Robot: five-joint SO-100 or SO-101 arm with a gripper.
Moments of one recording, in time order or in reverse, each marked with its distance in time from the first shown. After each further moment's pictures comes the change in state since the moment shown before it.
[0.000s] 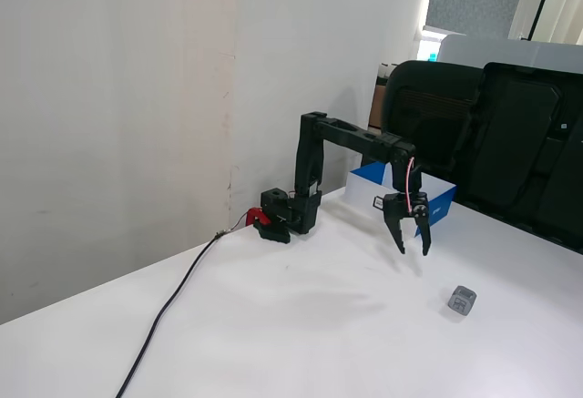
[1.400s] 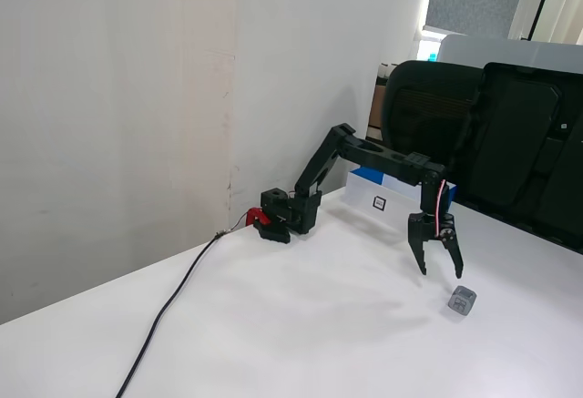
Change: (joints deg) arm -0.3 -27.2 -30.4 6.3 0.0
